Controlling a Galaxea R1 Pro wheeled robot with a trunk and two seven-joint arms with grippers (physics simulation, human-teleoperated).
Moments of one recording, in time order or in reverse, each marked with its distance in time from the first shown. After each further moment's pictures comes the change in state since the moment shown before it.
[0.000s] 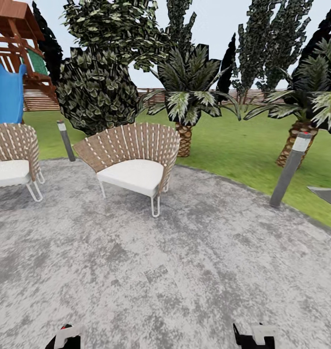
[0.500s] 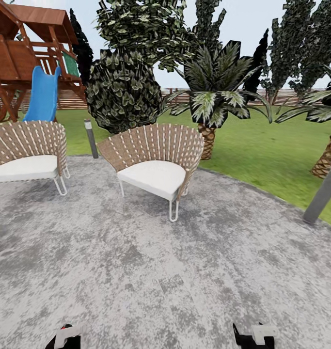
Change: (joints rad) left arm 0.000 -0.001 0.000 -0.002 0.003 0.000 0.000; right arm 0.000 0.001 0.001 0.000 0.000 0.000 0.000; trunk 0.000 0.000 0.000
